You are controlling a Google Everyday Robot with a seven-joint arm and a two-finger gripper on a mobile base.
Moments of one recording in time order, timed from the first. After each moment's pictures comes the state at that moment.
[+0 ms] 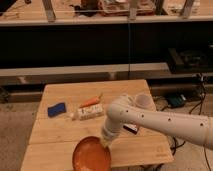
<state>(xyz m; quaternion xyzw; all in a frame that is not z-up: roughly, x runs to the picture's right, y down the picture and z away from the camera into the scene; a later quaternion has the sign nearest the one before) -0.006 0.260 0.708 -0.06 -0.44 -0.79 0.42</state>
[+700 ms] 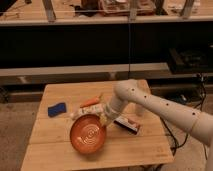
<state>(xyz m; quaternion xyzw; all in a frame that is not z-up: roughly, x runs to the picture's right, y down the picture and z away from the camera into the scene) -0.002 0.177 0.767 -0.04 -0.46 -0.71 0.53</state>
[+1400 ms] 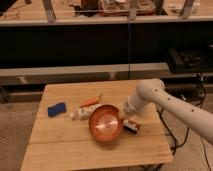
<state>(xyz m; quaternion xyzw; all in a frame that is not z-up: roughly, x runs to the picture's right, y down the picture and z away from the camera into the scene) 0.117 0.146 0.769 -0.07 -0.36 -0.69 0.62</state>
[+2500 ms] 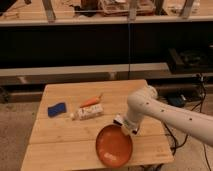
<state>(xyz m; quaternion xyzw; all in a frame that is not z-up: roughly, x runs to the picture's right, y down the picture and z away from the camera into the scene) 0.097 0.223 0.734 -0.10 -0.37 -0.82 0.42</state>
